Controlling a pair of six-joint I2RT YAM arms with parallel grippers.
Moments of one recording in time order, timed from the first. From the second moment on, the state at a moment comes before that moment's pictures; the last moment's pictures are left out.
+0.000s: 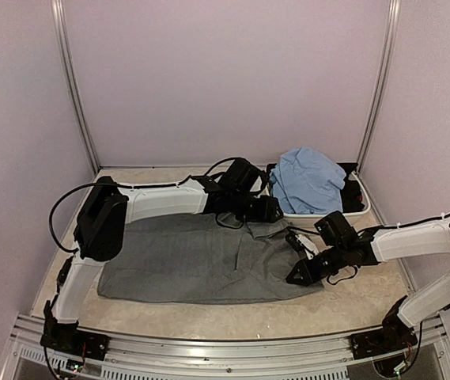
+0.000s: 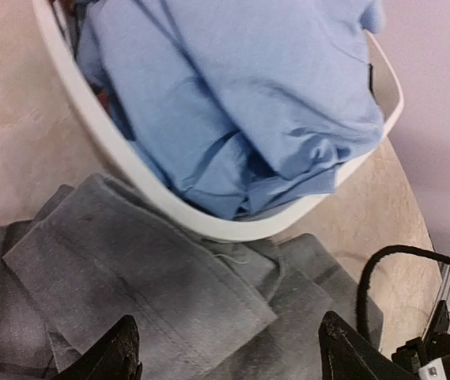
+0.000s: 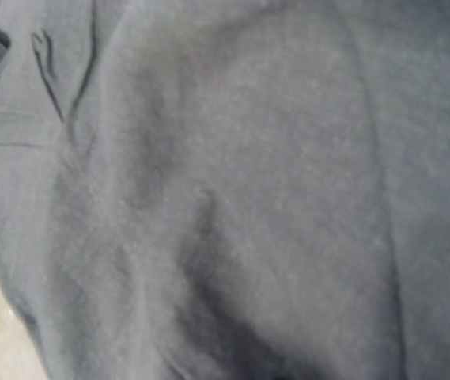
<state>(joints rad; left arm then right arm) -0.90 2.36 1.96 -0.31 0.15 -0.57 0.65 1.41 0.57 -0.15 -0.42 0.24</state>
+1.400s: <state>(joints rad) -0.97 2.51 2.15 -0.42 0.04 -0.09 0.57 1.21 0.49 -0.15 -0.46 0.31</state>
